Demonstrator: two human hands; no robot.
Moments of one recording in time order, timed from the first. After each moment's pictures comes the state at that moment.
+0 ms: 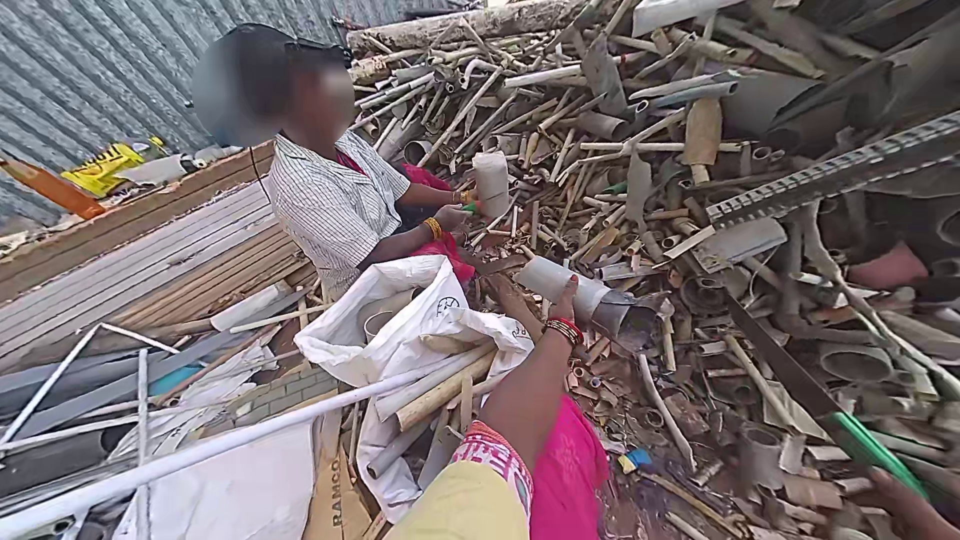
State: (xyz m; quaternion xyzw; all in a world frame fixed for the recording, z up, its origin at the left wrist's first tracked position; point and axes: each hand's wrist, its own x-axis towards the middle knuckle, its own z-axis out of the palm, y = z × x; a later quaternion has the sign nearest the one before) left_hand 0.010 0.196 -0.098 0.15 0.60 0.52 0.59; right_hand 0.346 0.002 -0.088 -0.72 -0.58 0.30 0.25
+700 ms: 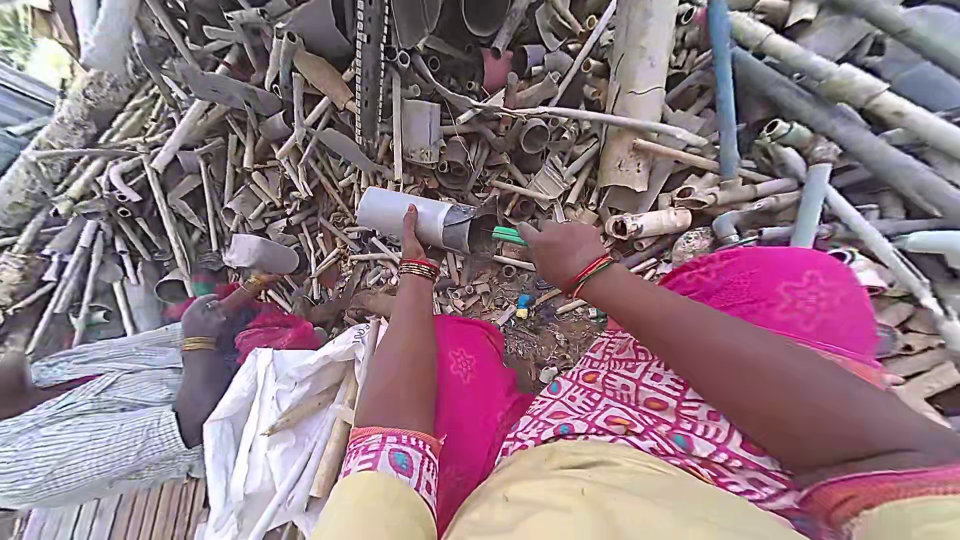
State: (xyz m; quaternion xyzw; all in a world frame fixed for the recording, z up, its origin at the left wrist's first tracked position) left_hand 0.164 0.137 -0.106 0.36 0.50 0.42 0.66; right_hand 0.312 -0.060 -0.060 -0.77 -0.59 0.23 0.09
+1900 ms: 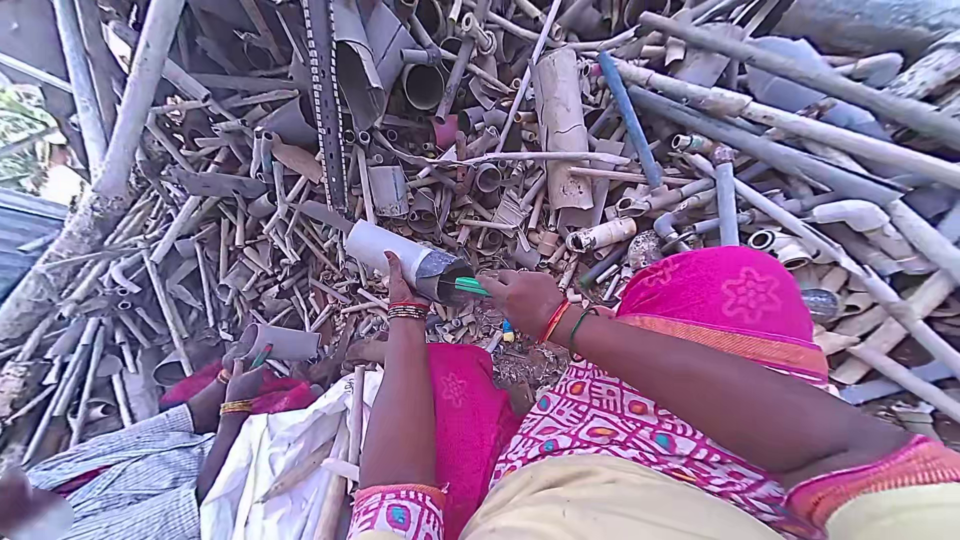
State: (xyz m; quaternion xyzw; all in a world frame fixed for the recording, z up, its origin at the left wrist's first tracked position) left_hand 0.197 0.085 -0.087 0.42 0.44 0.42 0.68; right_hand 0.305 -0.109 -0.086 -0.73 -0.61 0.17 0.26
